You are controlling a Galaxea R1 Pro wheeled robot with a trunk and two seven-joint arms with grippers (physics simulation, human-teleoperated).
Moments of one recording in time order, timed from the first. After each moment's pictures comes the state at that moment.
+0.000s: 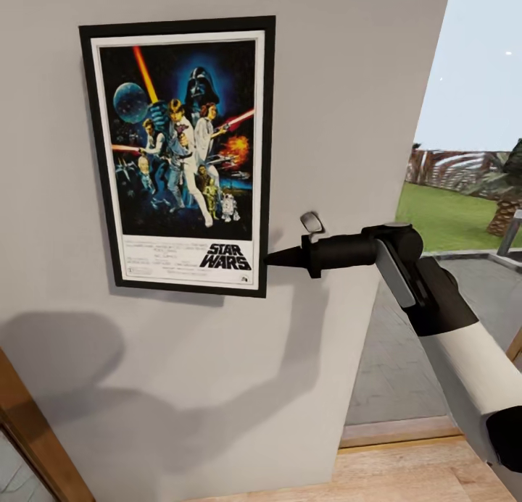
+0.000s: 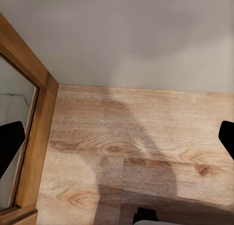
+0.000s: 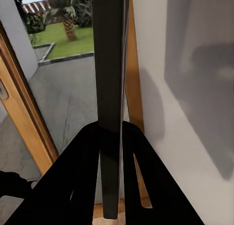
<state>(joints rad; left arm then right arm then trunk) 0.09 0.09 0.24 -0.71 0.00 -0.15 -0.09 -1.07 -0.20 0.34 -1.34 -0.42 0.86 1.23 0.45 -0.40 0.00</state>
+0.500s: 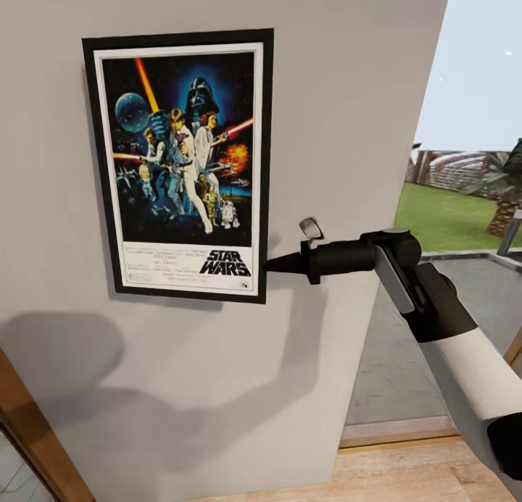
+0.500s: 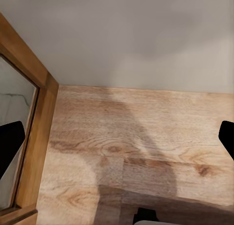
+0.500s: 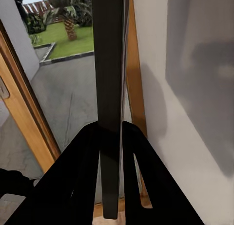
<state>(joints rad) 0.09 0.09 0.24 -0.71 0.00 -0.15 -0.08 -1.04 -0.20 0.34 -1.35 -0.42 0.86 1.23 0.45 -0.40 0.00</state>
